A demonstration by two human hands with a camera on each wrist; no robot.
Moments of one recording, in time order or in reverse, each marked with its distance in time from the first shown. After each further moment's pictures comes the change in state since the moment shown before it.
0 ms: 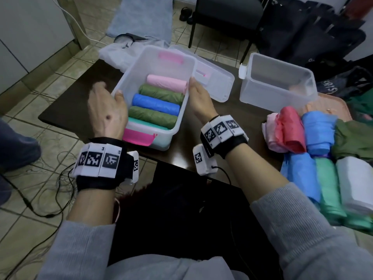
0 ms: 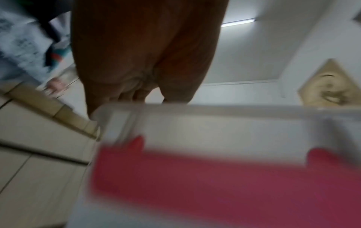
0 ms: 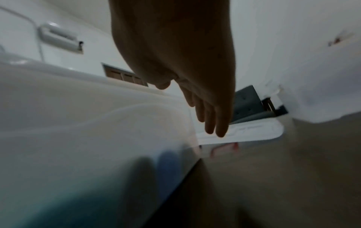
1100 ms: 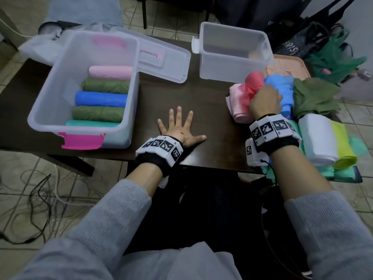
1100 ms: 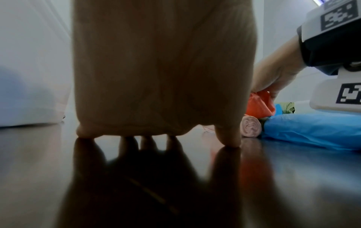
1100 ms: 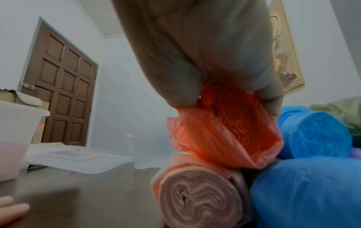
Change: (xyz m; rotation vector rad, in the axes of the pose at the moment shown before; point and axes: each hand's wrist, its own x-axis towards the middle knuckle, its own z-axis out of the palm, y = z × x) left_hand -0.119 0.063 0.165 0.719 -1.106 0.521; right_hand -0.049 0.094 -0.208 -0.844 0.538 0.541
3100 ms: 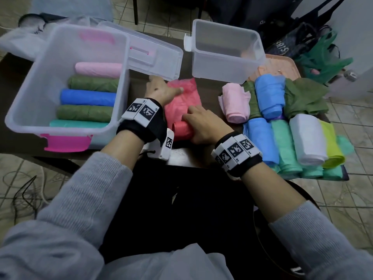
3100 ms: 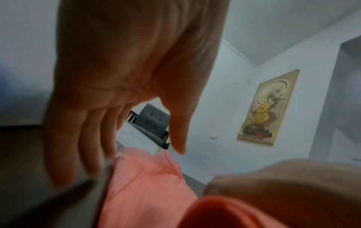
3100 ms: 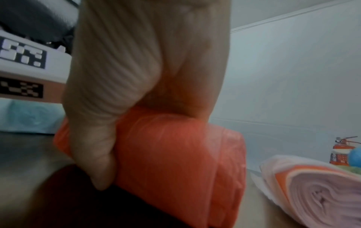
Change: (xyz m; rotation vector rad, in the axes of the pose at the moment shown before) left_hand 0.032 -0.014 -0.076 -0.820 0.449 -0.157; right_hand -0.081 -0.044 0.026 -0.369 -0.386 -1.050
